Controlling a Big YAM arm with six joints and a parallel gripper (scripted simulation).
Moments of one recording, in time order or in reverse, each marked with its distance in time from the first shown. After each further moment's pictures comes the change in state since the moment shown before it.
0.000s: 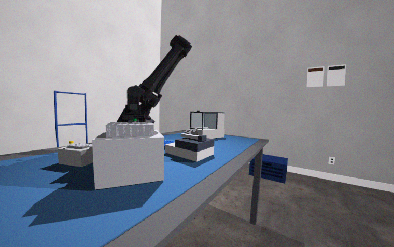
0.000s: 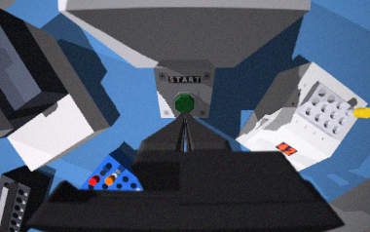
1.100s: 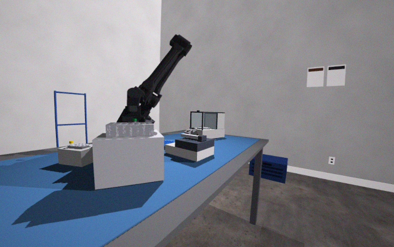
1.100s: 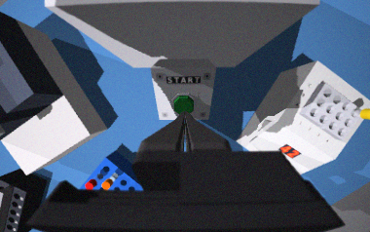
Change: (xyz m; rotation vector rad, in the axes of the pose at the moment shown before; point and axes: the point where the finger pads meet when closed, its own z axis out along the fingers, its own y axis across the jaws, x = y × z) arm 0.002 -0.001 0.007 0.003 0.005 0.004
